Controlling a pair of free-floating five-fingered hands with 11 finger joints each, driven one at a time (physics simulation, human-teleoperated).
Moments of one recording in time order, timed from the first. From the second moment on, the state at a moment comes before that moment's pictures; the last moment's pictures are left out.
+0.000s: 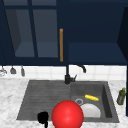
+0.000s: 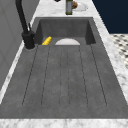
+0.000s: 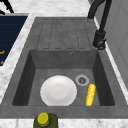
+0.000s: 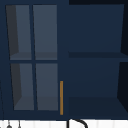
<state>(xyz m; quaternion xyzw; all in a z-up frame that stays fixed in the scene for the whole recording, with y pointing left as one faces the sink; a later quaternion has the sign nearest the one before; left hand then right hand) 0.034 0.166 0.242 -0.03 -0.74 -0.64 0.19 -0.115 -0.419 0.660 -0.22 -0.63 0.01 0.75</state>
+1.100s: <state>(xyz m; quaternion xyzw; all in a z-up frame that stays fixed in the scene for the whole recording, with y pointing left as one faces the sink) 0.034 0.166 0.242 -0.03 -0.74 -0.64 0.19 -0.111 -0.567 0.661 -0.12 -0.65 0.12 0.74</state>
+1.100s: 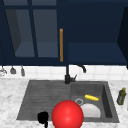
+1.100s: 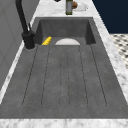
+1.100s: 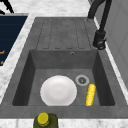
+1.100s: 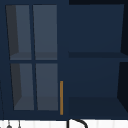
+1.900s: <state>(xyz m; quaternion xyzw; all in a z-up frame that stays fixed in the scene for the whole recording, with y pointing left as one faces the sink) 0.034 0.166 0.242 -0.03 -0.74 -0.64 0.19 -0.084 -0.654 0.659 -0.02 -0.65 0.19 0.73</state>
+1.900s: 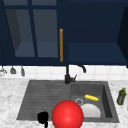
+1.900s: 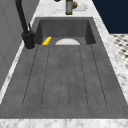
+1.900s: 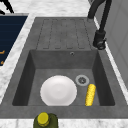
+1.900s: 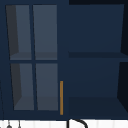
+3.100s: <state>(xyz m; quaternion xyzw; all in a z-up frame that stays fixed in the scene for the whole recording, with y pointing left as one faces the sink) 0.034 0.166 0.242 -0.03 -0.74 -0.64 0.19 -0.090 -0.786 0.564 0.02 -0.67 0.23 0.70</state>
